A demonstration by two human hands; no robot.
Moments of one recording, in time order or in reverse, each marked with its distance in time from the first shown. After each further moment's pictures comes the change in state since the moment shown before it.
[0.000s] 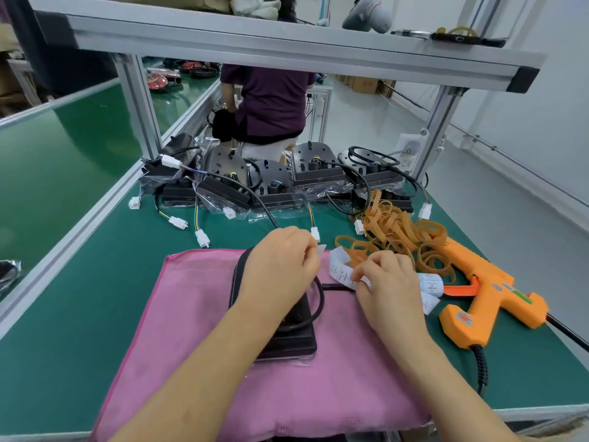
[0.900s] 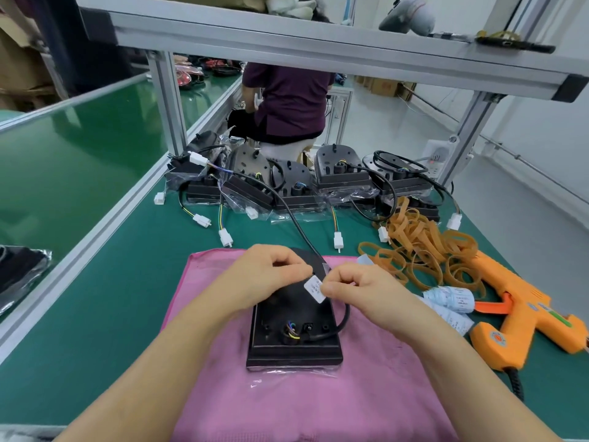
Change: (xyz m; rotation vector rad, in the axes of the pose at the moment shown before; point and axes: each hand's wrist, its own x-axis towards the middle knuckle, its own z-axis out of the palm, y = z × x) left_hand -0.005 -0.060 -0.037 -0.627 -0.443 -0.481; right_hand 0.027 -0.057 -0.017 0.760 -0.635 0.033
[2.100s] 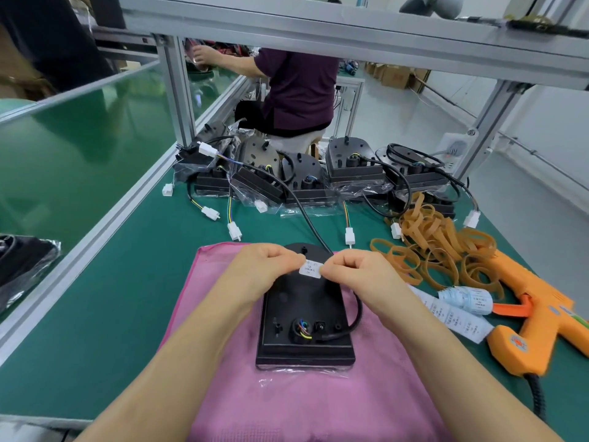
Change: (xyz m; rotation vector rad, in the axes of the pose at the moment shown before) left_hand 0.004 -0.020 -0.001 -0.215 0.155 -0.136; right_hand 0.033 0.011 0.018 0.178 0.178 0.019
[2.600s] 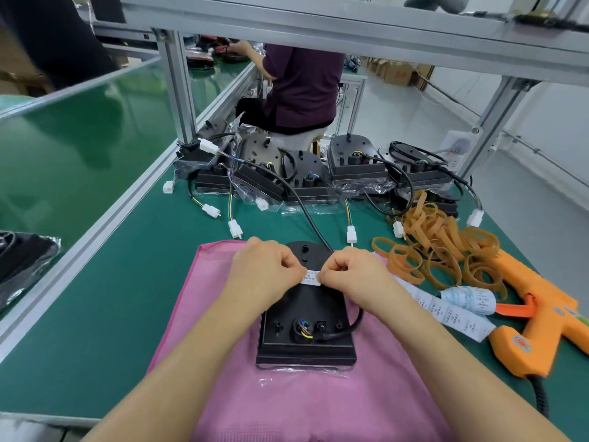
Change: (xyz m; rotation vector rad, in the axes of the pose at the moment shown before) left_hand 0.005 0.000 0.008 0.720 0.118 0.172; right_hand 0.013 -0.001 0.006 -0.496 -0.051 -0.023
